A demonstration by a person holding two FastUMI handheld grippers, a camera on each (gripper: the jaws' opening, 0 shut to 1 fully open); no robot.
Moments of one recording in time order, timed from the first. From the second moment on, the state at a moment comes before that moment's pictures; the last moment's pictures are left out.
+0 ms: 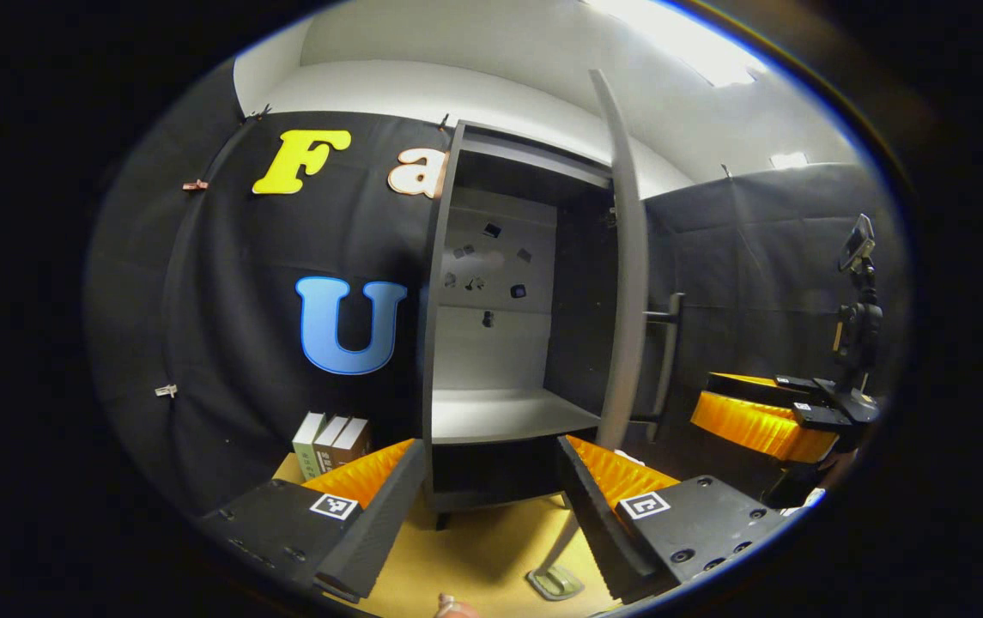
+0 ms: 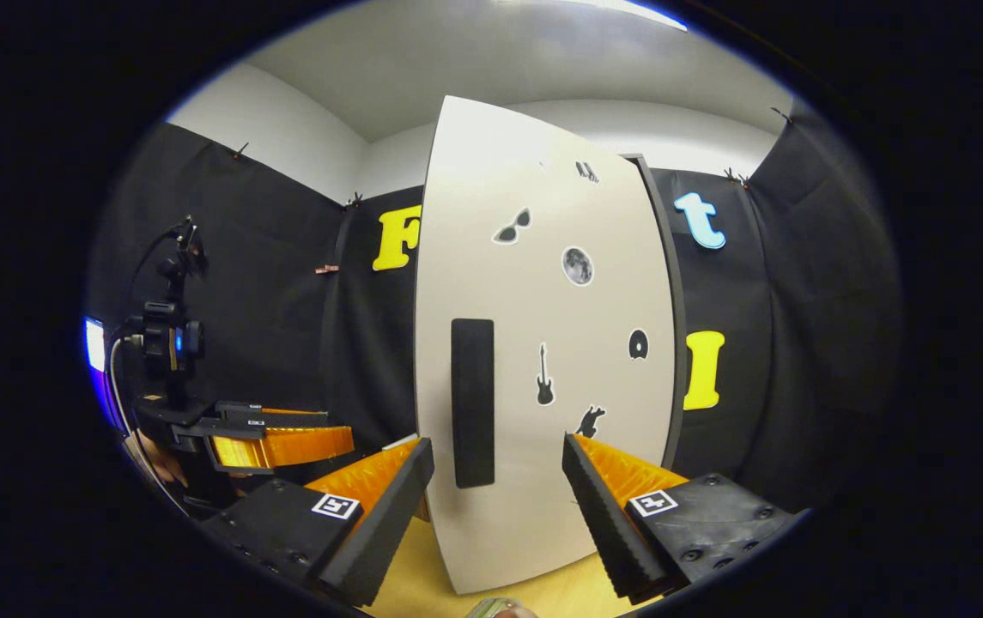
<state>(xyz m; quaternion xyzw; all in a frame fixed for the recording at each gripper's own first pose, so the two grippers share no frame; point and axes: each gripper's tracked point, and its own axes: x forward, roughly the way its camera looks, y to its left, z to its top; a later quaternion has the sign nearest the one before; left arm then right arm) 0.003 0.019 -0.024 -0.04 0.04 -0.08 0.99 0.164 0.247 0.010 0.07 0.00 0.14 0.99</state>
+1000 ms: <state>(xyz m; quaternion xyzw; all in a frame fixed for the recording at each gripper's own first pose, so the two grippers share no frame) 0.033 -0.027 -0.004 -0.01 0.01 -0.07 1.00 0.206 0.185 -0.004 0.02 0.01 0.09 1.00</state>
